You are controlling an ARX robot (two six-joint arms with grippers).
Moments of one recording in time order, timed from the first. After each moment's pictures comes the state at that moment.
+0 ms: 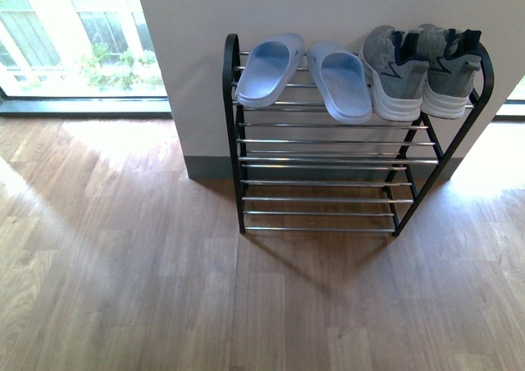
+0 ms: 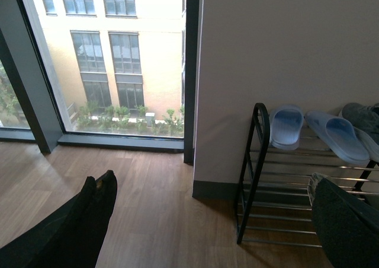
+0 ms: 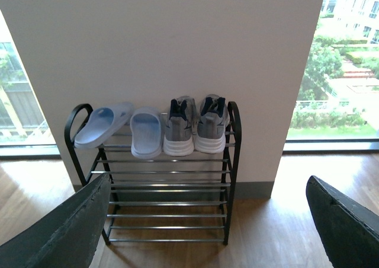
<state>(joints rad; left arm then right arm) 0.00 0.02 0.01 0.00 0.00 -0.01 0.00 0.00 0.02 0.00 0.00 0.00</state>
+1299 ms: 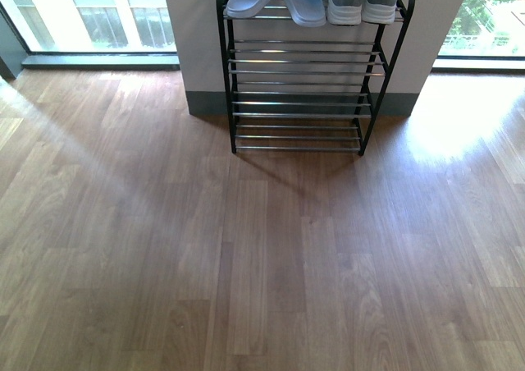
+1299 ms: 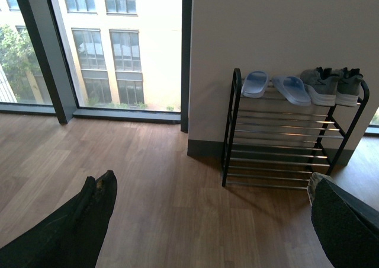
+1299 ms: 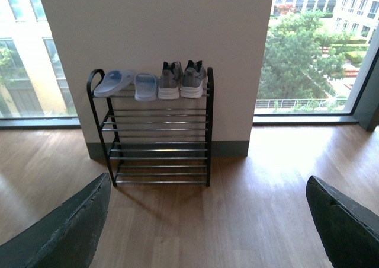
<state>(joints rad) 0.00 0.02 0.01 0.00 0.00 -0.01 0.00 0.00 0.02 0.00 0.00 0.00</state>
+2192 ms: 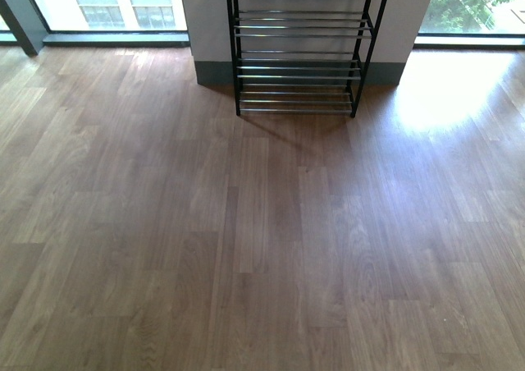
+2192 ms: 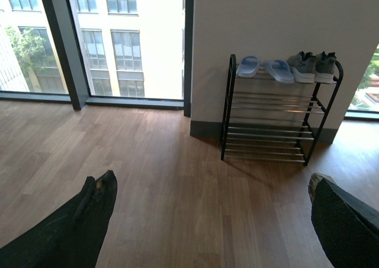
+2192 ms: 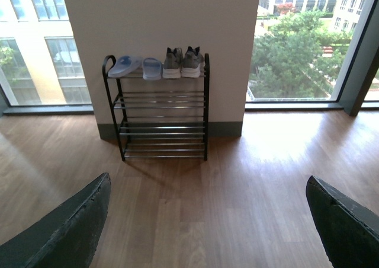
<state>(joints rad) 0.00 0.02 0.01 0.00 0.00 -0.01 0.00 0.00 0.02 0.00 0.00 0.00</state>
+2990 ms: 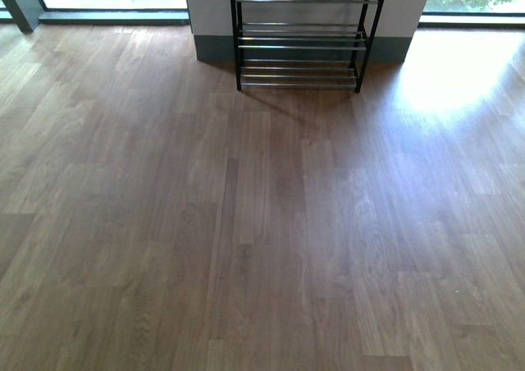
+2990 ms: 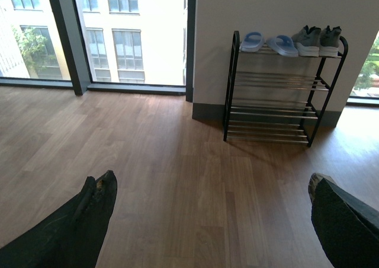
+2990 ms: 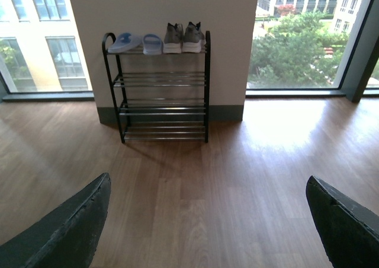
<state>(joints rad) 0.00 0.02 0.01 0.00 0.00 -0.01 0.00 0.00 0.02 0.00 0.00 0.00</state>
